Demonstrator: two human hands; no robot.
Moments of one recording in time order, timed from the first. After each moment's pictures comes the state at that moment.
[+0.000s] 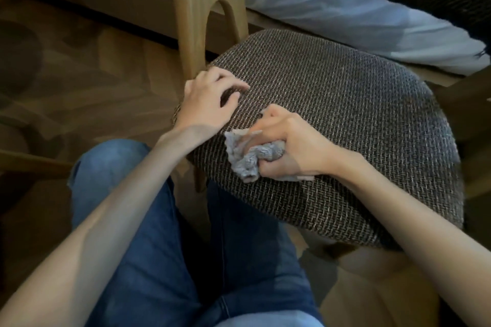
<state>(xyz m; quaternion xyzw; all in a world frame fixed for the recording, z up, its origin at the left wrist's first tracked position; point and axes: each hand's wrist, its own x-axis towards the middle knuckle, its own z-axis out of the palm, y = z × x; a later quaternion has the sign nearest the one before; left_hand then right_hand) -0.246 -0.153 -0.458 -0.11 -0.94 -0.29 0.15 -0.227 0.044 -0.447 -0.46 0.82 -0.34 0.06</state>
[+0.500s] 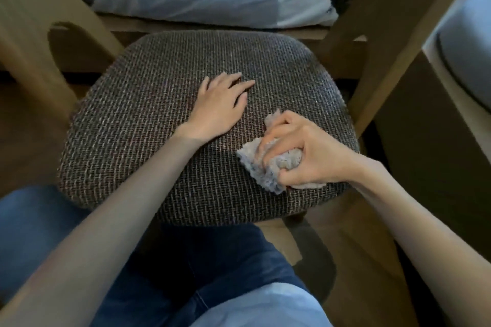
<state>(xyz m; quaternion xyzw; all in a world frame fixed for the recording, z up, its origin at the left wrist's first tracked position) -0.294 0.013 -0.477 -0.32 -0.93 -0.19 0.00 -0.155 0.176 -0.437 -0.23 0.90 -0.36 0.02</state>
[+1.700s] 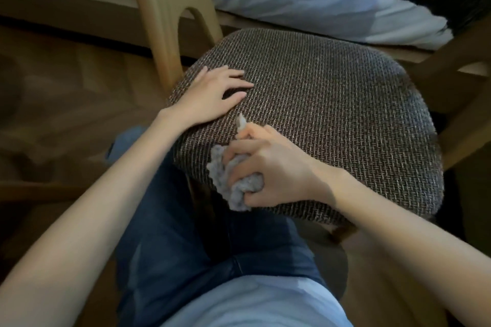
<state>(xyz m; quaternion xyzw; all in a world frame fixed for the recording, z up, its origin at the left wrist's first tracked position) -0.294 -0.137 -0.453 -0.26 -0.94 -0.20 -0.01 -0.181 0.042 -0.446 -0.49 0.85 -0.21 0.00</state>
